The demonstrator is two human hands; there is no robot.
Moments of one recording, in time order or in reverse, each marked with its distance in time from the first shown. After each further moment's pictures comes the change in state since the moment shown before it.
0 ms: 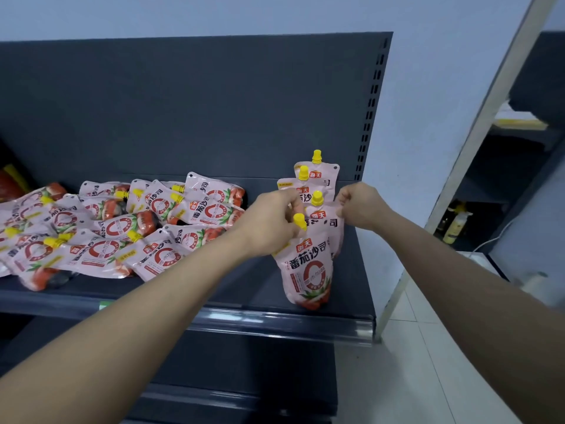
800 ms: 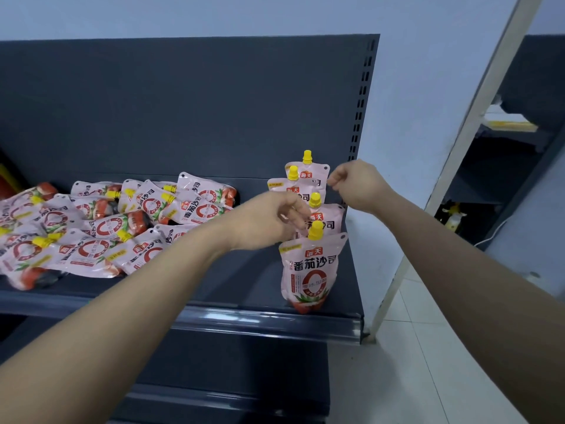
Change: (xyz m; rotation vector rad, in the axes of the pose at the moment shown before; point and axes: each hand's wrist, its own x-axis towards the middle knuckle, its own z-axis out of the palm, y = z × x) left_hand -0.006 0.023 -0.008 -0.127 -0.263 -0.034; right_hand -0.011 -0.020 -0.036 -0.007 0.070 -0.087
